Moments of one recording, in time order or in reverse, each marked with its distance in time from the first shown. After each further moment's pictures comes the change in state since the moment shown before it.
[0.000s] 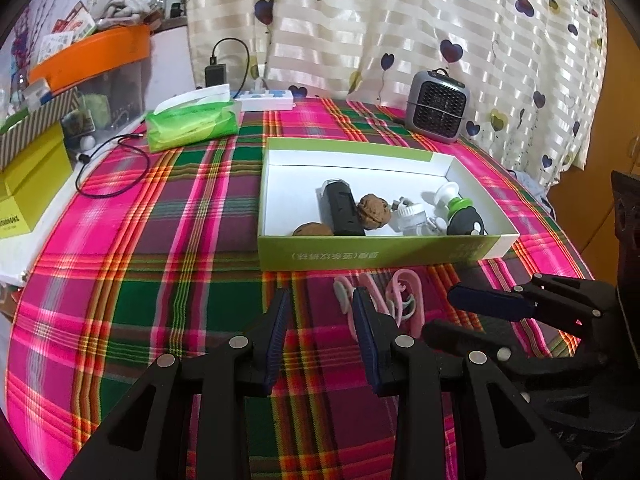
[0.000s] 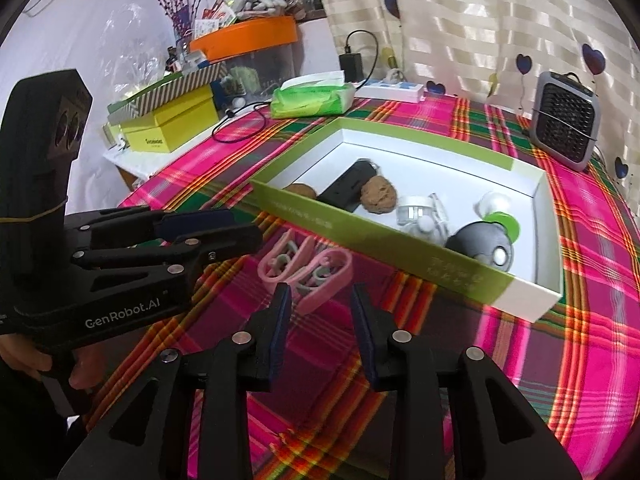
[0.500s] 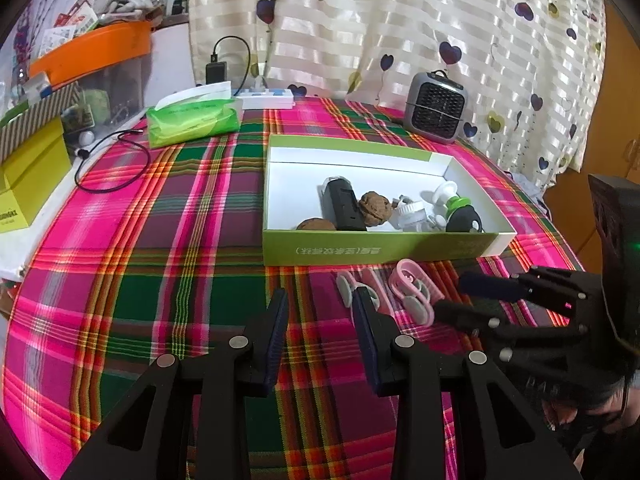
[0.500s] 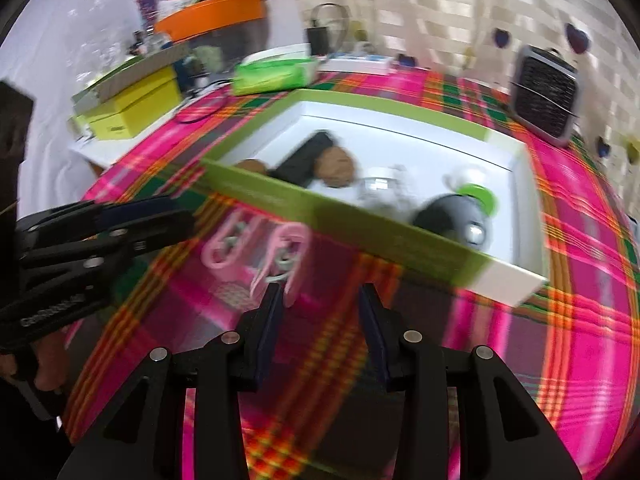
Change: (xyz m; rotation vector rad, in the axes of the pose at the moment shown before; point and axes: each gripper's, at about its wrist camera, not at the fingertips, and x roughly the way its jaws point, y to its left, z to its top) left arm -0.003 0.004 -0.003 -0.003 -0.002 -0.022; right arm 0.006 -0.030 -0.002 0.072 0.074 -0.122
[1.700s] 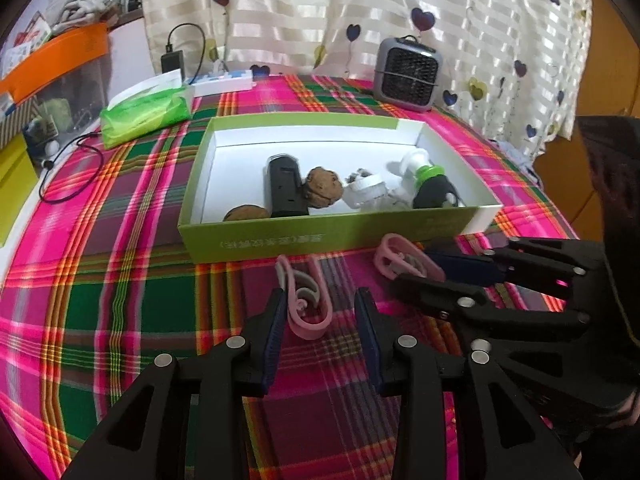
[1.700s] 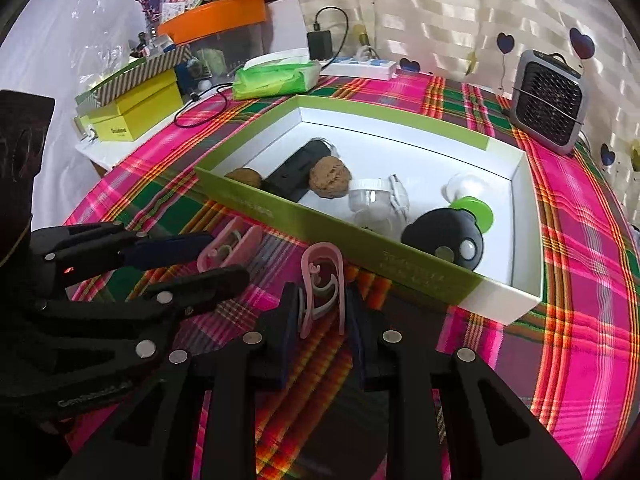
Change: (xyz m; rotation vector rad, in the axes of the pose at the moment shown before) left arm 0.028 -0.036 0.002 0.069 0.086 -0.021; right arm 0.005 -0.003 0.008 -0.033 -0.008 0.040
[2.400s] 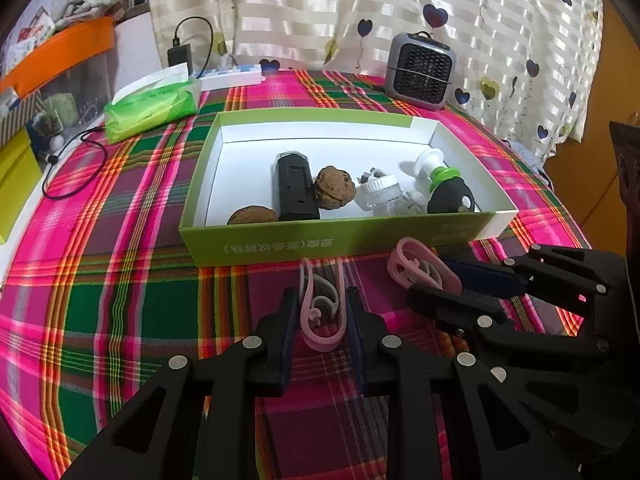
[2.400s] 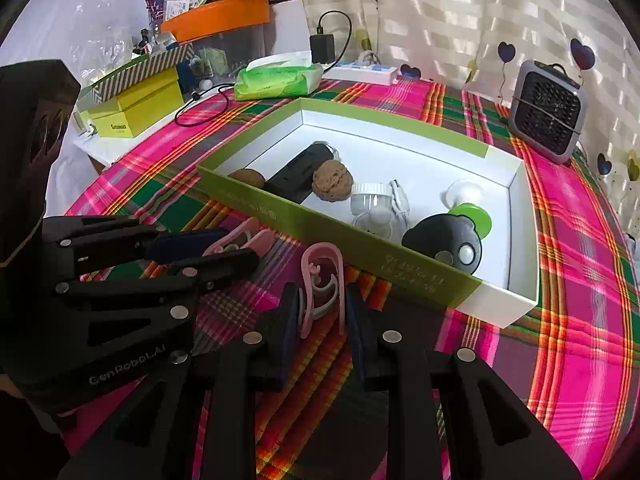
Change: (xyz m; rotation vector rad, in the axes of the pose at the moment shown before) left arm 0.007 -0.001 0.004 -0.012 0.009 0.022; right arm -0.002 0.007 -0.002 -0.034 -0.019 -0.032
